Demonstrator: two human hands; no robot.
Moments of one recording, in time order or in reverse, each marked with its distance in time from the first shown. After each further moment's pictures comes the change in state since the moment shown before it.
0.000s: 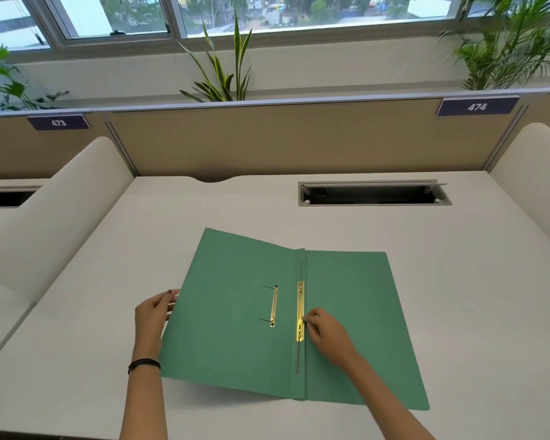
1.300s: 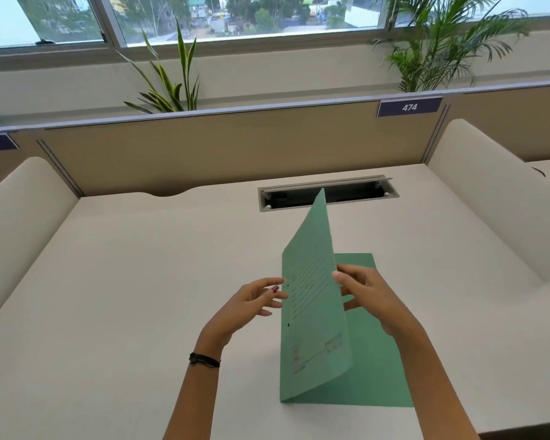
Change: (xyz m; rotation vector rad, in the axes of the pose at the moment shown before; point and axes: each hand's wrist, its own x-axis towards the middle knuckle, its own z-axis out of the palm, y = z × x) left_hand -0.105 0.093 0.148 0.350 -1.009 0.188; right_hand -0.058 -0.048 -0.182 0.729 0.142 0.234
